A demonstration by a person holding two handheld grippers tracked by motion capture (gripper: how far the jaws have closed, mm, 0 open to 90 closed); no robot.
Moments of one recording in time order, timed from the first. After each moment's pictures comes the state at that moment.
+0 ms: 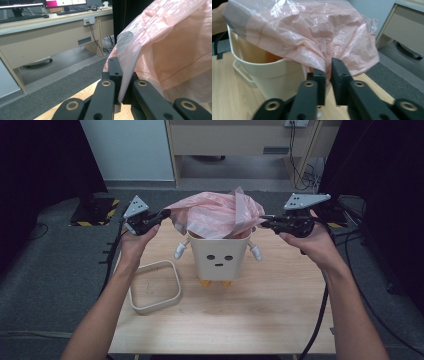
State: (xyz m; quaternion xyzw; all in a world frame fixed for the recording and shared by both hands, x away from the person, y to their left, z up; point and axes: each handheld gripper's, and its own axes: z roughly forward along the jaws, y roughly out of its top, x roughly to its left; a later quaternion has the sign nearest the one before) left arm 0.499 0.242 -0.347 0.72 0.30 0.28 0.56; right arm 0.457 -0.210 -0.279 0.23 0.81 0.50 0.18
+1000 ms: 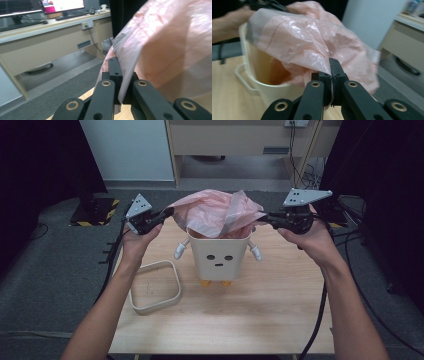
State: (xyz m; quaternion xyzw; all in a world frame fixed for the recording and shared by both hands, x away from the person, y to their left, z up) left arm 0.493 0.232 -0.336 0.72 0.28 0.30 0.56; right arm 0.454 -0.202 -0.264 0.19 0.81 0.52 0.20
